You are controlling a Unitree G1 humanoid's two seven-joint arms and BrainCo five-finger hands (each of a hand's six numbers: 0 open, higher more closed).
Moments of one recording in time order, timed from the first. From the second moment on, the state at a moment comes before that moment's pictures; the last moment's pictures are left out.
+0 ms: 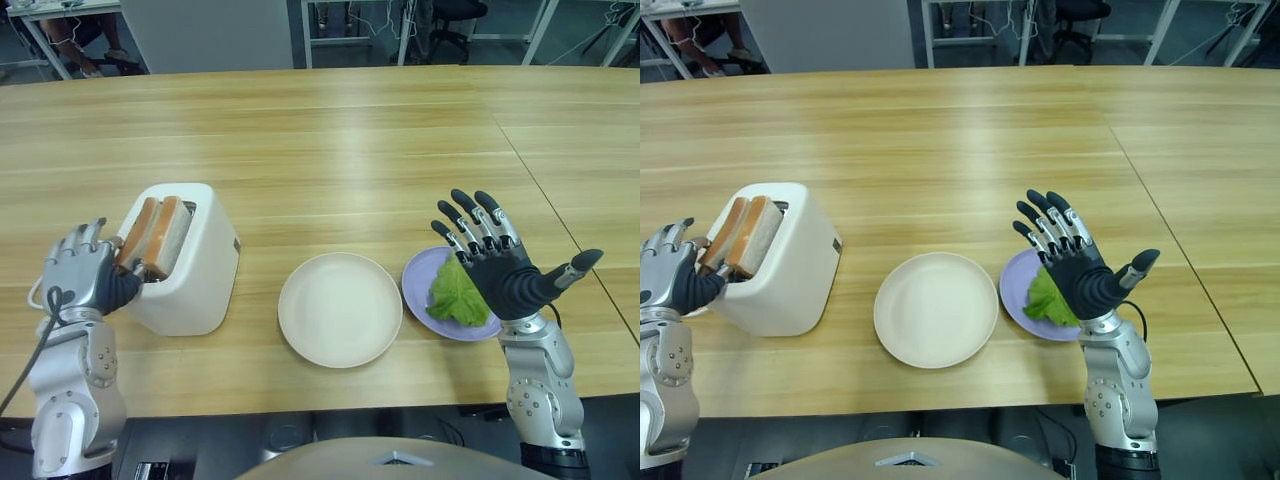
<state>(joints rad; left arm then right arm) 0.30 0.49 0.34 -0.43 0.91 0.24 -0.16 0.19 -0.17 -0.08 -0.34 0.68 -0.13 0.68</state>
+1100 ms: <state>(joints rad) 0.16 0.41 0.58 -0.60 0.27 0.10 -0.06 -0.14 -0.81 0.27 0.50 -1.02 -0.58 -0.31</state>
